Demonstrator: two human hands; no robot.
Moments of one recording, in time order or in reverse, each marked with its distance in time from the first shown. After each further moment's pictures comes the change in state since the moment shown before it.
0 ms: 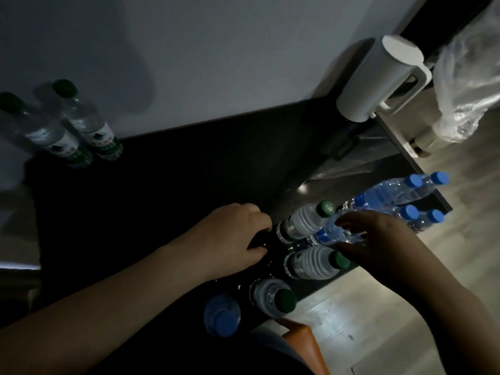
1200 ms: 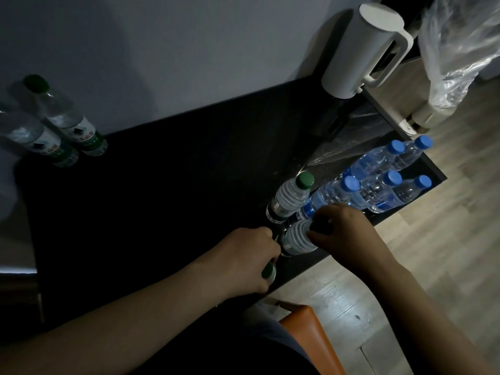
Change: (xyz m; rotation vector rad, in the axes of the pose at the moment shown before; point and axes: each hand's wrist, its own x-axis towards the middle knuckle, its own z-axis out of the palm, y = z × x) left_hand 0.004 0.055 0.062 0.153 -0.230 0.045; right_hand -0.007 0.033 0.061 0.186 0.073 -0.001
